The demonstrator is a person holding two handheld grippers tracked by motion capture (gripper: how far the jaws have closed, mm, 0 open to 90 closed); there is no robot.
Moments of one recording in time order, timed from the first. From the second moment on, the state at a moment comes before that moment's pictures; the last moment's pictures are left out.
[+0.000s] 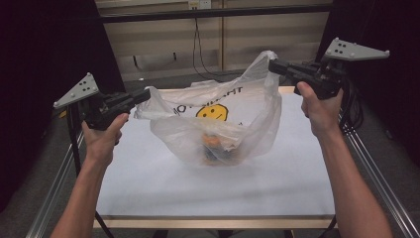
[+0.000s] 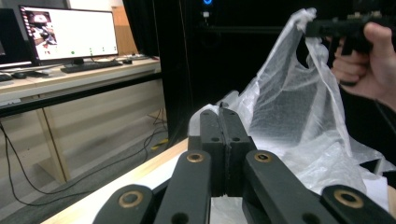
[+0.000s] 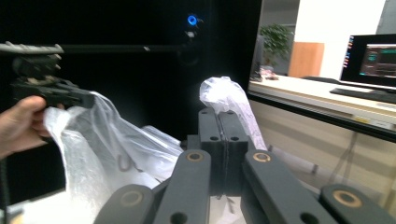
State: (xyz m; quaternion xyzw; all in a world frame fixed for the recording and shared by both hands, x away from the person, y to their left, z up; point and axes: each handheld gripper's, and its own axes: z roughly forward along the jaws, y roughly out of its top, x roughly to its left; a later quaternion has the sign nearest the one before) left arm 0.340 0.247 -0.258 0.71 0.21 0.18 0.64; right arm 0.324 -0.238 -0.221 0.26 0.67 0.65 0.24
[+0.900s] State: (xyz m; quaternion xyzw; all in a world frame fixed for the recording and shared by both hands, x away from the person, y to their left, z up) left arm 0.371 0.233 -0.319 0.75 0.25 0.14 0.60; right arm 0.343 -0.249 -0.296 0.33 0.70 0.60 0.19
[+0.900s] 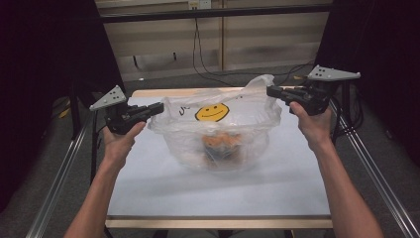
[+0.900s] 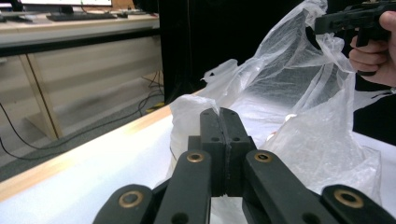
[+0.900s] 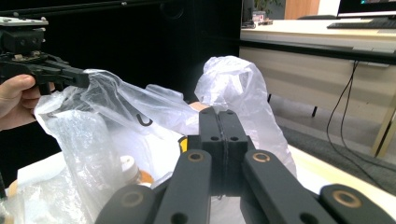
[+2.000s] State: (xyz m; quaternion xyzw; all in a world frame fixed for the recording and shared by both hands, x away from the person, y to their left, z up) left arm 0.378 0.217 -0.397 0.81 0.26 0.08 0.52; right arm 0.341 -0.259 -0.388 0.38 0.72 0.55 0.15
